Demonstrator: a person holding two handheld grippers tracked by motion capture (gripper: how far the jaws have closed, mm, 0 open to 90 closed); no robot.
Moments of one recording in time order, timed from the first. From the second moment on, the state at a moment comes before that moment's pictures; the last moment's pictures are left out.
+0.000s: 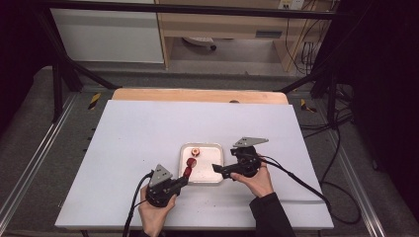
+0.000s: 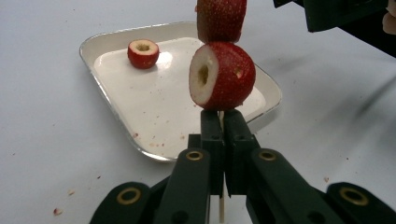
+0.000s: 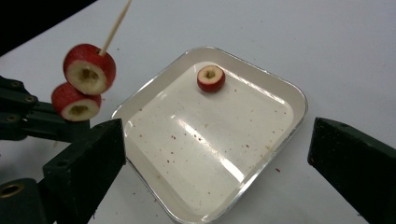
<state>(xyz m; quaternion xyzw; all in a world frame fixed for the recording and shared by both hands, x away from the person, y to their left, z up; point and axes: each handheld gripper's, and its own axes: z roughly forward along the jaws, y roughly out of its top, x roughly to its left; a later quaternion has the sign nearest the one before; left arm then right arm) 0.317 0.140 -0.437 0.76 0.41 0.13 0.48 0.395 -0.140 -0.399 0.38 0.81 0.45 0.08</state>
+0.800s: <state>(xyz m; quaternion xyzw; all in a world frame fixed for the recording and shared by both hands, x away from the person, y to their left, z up) 0.314 0.162 -0.435 0.76 0.42 0.13 0.48 0.421 -0.109 -0.396 0.37 0.84 0.38 0.08</state>
